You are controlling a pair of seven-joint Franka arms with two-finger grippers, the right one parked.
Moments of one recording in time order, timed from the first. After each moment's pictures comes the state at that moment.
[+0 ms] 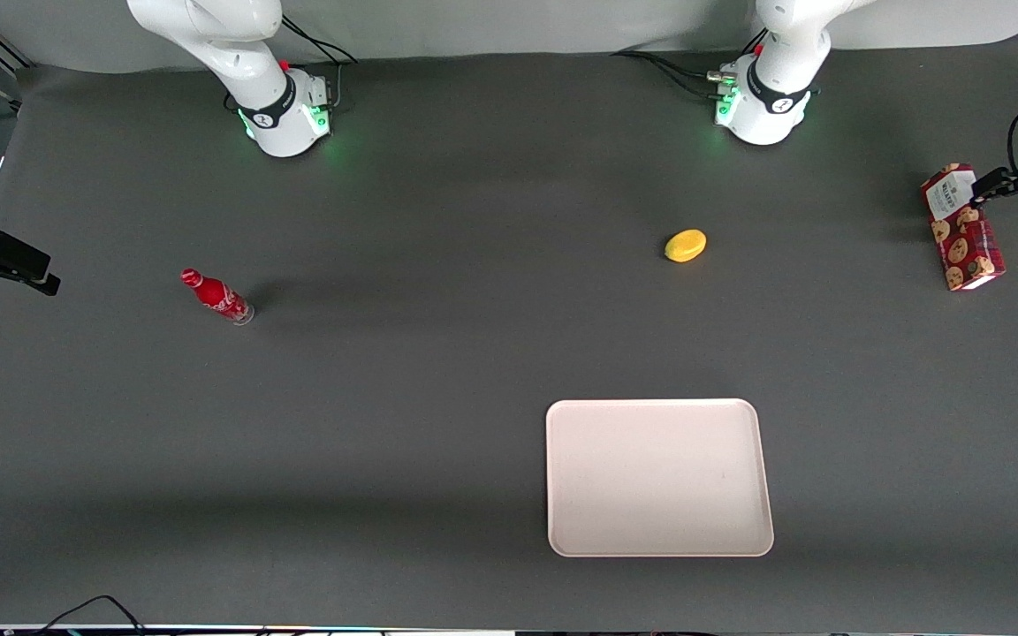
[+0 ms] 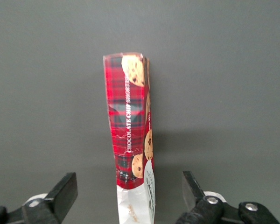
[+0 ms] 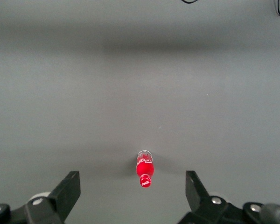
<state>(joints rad) 0.42 -0.08 0.38 -2.55 0.17 2.47 0.71</state>
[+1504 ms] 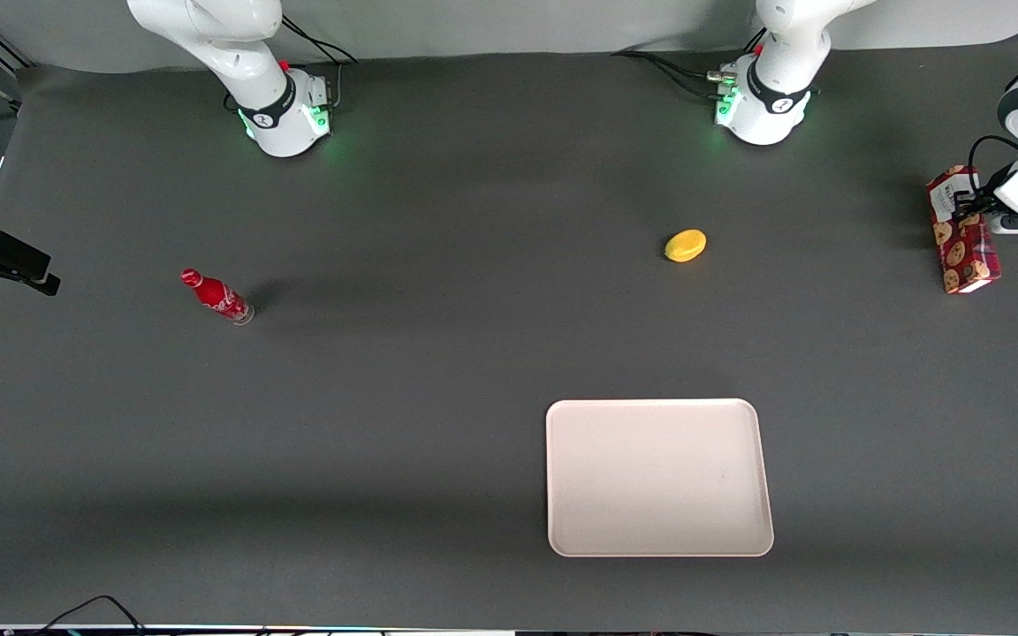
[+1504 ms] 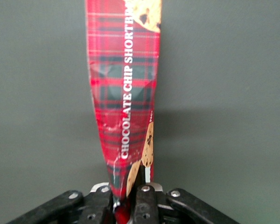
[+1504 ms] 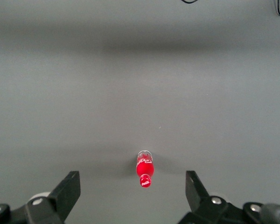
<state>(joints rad) 0.41 0.12 0.40 -2.54 0.11 2.57 0.75</state>
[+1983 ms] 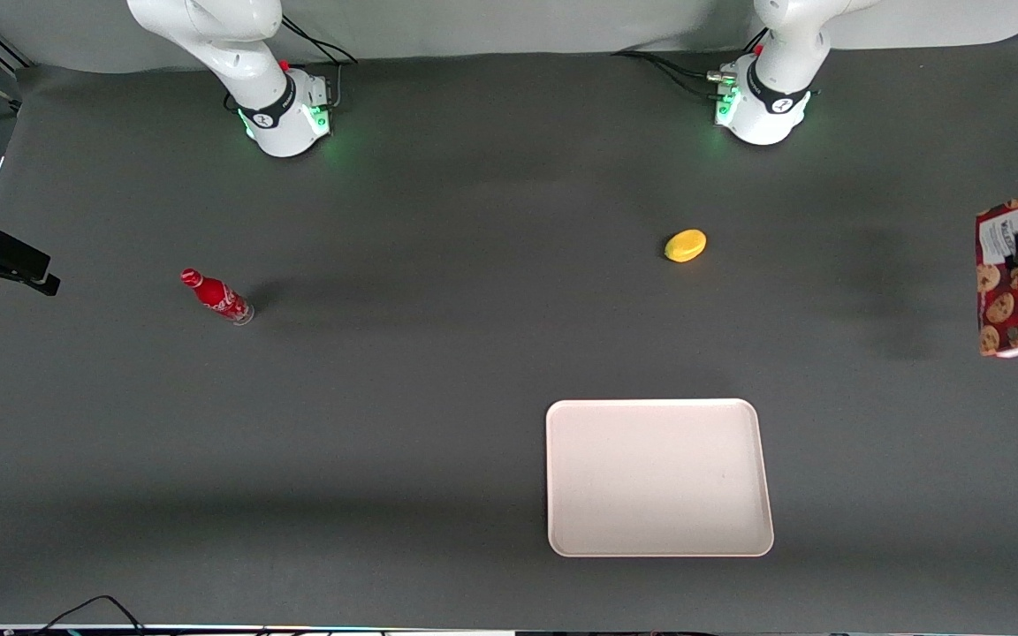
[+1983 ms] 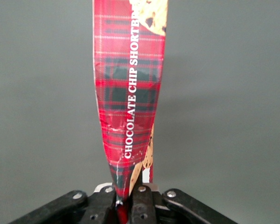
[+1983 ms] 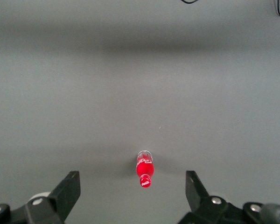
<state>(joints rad) 0.30 0.08 0.15 -2.02 0.05 1.96 0.54</state>
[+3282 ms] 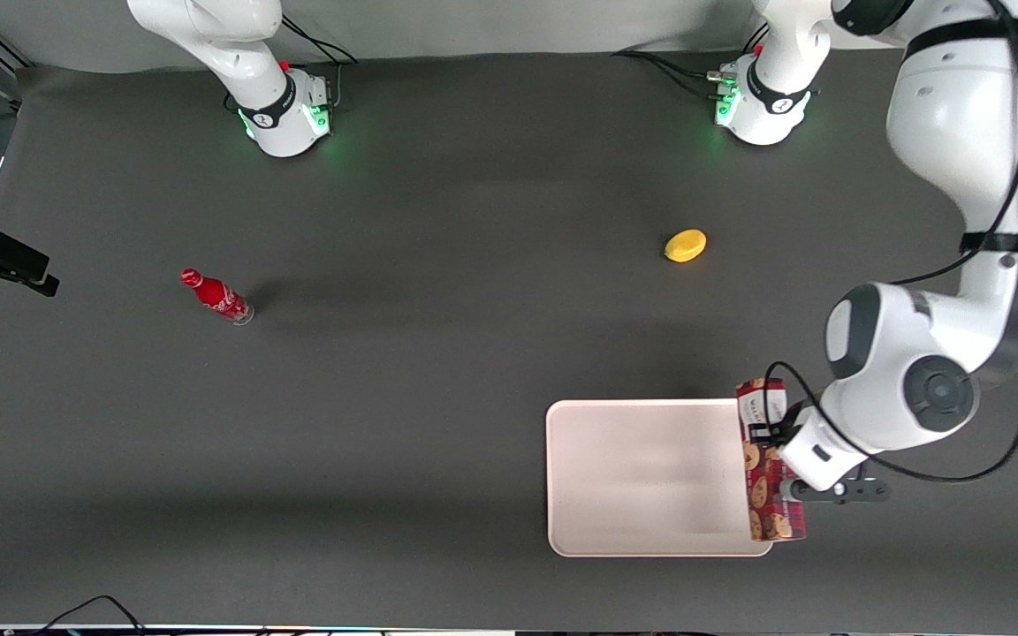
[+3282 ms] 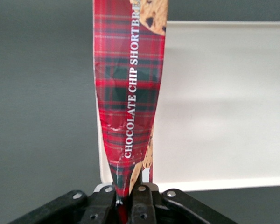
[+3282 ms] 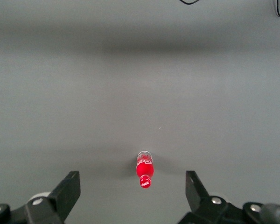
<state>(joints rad) -0.03 0.70 -0.20 -1.35 0.06 2.06 -0.21</state>
